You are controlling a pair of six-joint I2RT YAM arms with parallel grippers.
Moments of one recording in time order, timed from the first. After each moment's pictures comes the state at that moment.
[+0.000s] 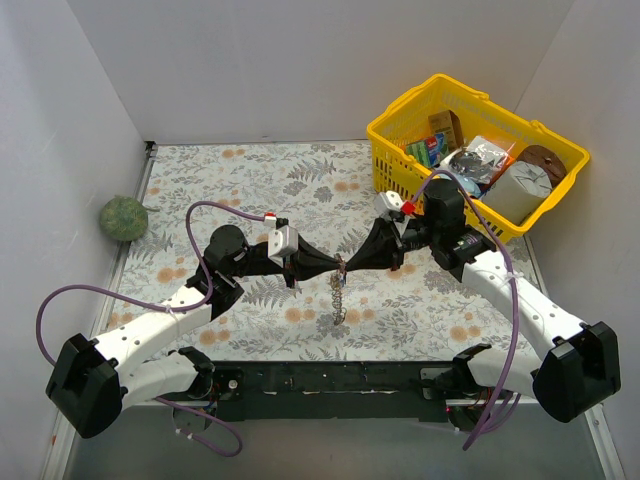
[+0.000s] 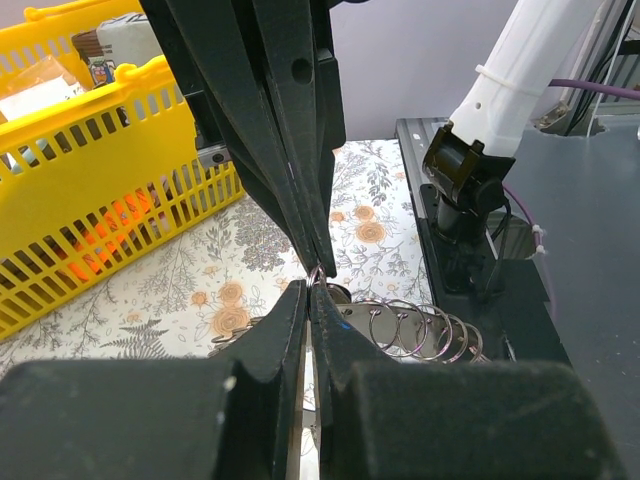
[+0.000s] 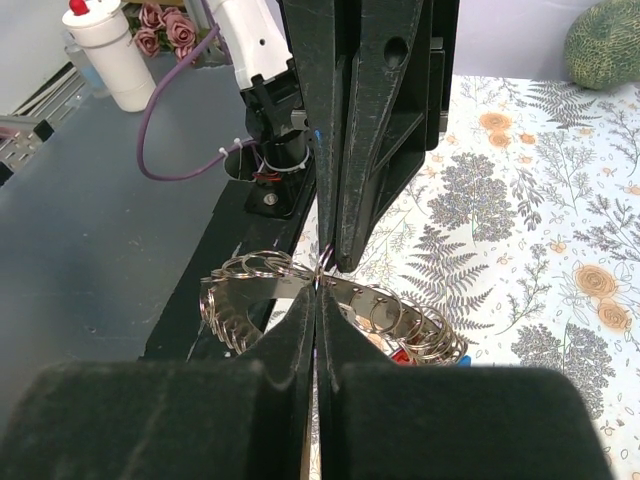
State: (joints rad) left arm -0.69 1.05 0.64 0.56 0.86 -0.03; right arm 0.50 1.17 0.90 0.01 -1.38 -0.16
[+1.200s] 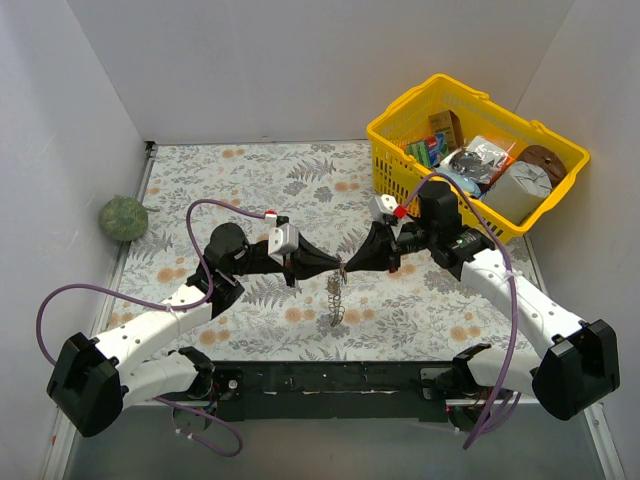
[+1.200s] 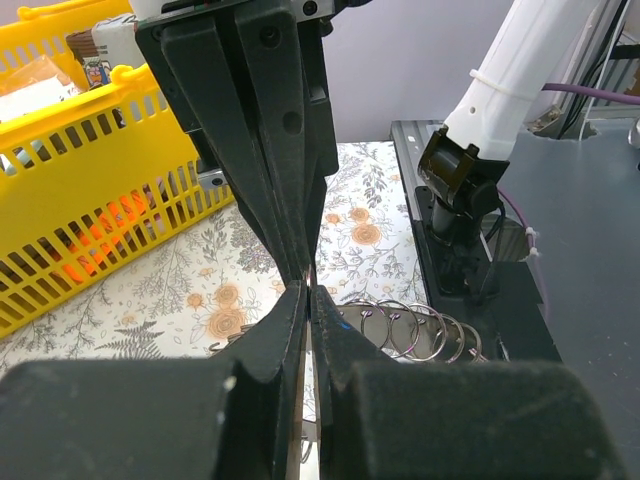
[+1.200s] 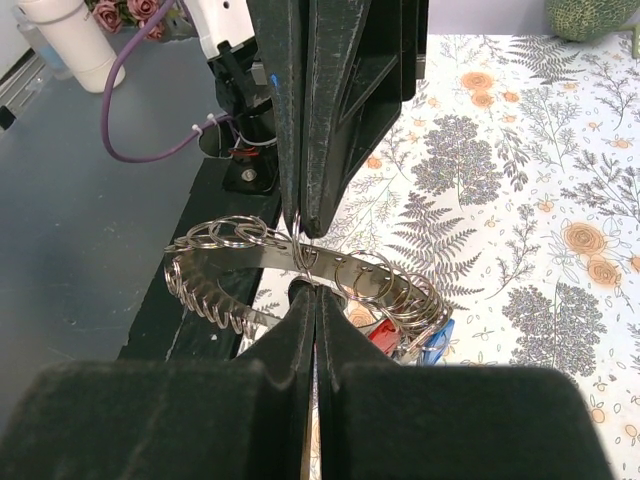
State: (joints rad) left arm -0.69 1.06 0.65 0.55 0.88 -0.04; right arm 0.51 1.18 0.92 -0.16 -1.29 -0.30
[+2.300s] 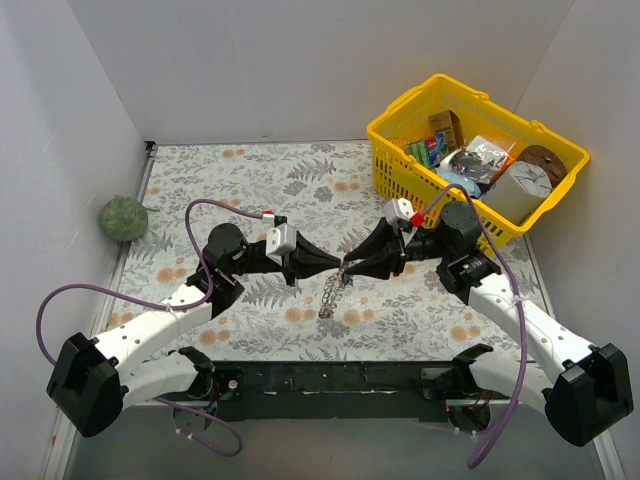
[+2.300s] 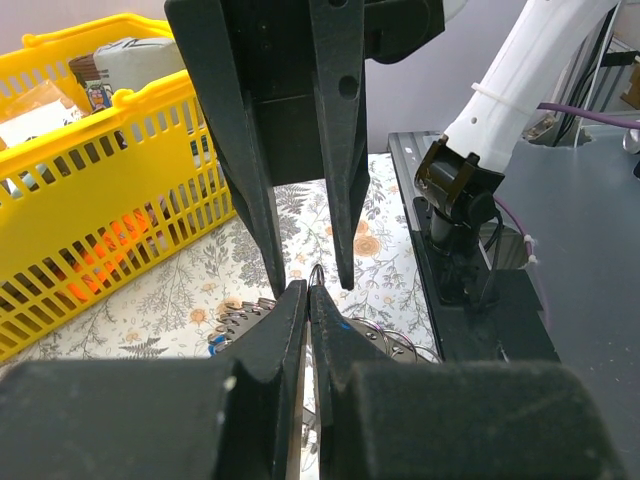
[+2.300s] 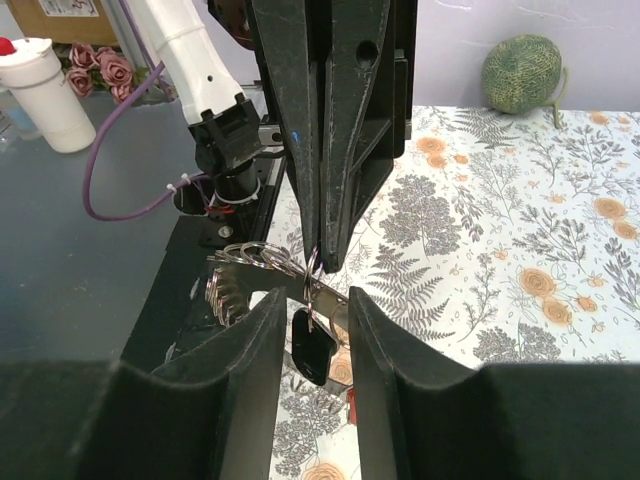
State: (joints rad) left arm -0.69 1.06 0.66 0.59 0.88 -0.05; right arm 0.53 1.03 0.73 0.34 -1.19 0.06
